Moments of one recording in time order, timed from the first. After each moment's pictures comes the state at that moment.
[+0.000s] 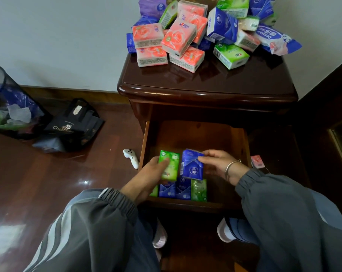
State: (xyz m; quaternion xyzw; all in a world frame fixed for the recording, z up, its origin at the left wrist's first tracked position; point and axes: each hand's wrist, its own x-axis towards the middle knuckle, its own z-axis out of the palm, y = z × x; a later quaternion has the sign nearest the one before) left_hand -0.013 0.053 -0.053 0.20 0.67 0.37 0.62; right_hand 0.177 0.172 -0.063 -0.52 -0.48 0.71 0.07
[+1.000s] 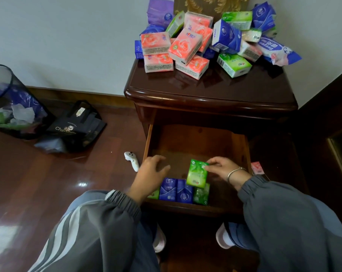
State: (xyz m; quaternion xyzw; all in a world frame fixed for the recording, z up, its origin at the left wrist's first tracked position) left_hand -0.023 0.049 -0.055 0.42 0.79 0.24 0.37; right_hand 0.183 0.175 -0.073 -0.57 -0.59 0.57 0.03
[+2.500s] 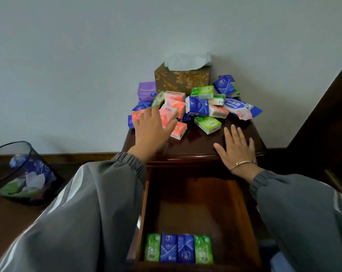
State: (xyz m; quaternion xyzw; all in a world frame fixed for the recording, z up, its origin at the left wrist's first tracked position) left_hand -0.045 0.231 0.122 0.56 0.79 0.26 -0.07; right_hand 0.188 0.300 0.037 -0.59 -0.80 0.05 0.09
